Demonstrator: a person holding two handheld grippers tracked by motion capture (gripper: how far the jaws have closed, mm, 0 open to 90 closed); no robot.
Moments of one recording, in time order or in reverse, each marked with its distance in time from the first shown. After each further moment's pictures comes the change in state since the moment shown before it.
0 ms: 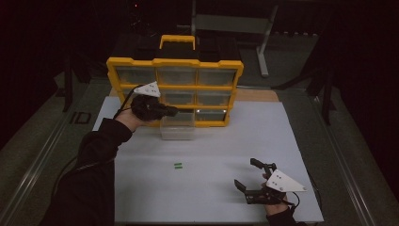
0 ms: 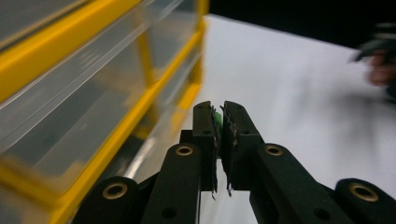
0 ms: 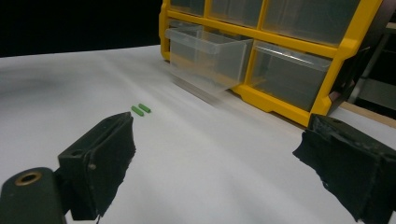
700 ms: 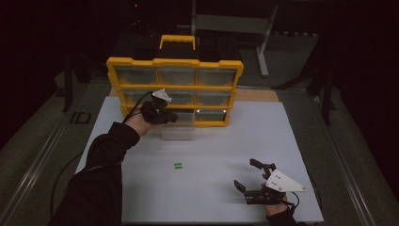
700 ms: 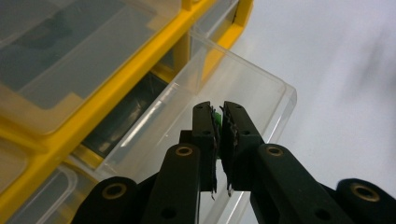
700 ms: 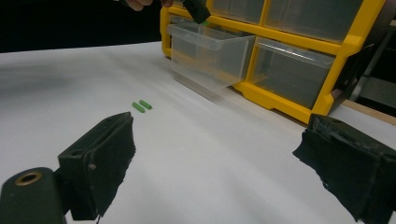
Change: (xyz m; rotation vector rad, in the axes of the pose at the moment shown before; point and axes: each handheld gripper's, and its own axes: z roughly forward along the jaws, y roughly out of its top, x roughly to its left) left arm 0.000 -0.011 0.036 0.182 0.089 -0.080; right arm 0.000 -0.001 0.001 0.012 0.007 -0.005
